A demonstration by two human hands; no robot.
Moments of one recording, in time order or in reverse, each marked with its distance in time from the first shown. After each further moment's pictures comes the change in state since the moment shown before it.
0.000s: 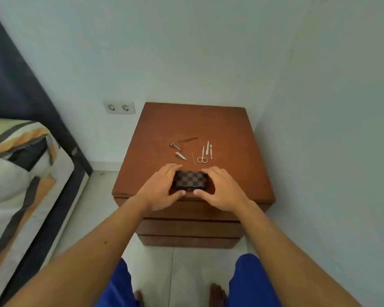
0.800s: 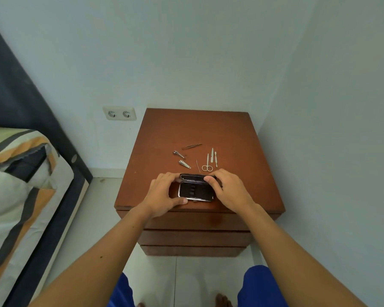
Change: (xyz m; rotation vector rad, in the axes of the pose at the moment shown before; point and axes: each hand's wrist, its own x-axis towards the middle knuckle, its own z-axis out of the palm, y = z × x) left_hand 0.012 -0.022 0.007 -0.275 0.078 -0.175; right_hand 0.030 0.006 -0.001 0.153 0.102 0.087
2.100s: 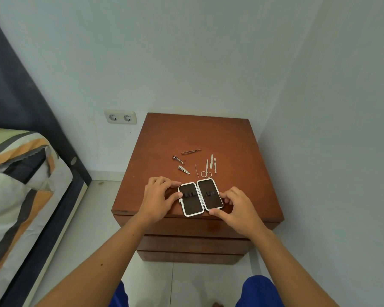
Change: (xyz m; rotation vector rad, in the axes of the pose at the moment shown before) left_hand 0.006 -0.010 0.013 0.048 0.240 -0.003; right_hand -0.039 0.040 0.010 0.092 0.060 0.003
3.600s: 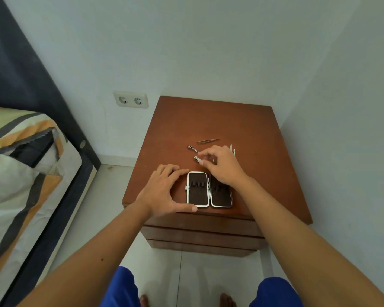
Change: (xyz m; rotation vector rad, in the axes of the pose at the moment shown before) left_hand 0.003 -0.023 -0.035 0.183 -0.267 0.114; right_hand 0.135 -0.058 0.040 0.052 -0.086 -0.097
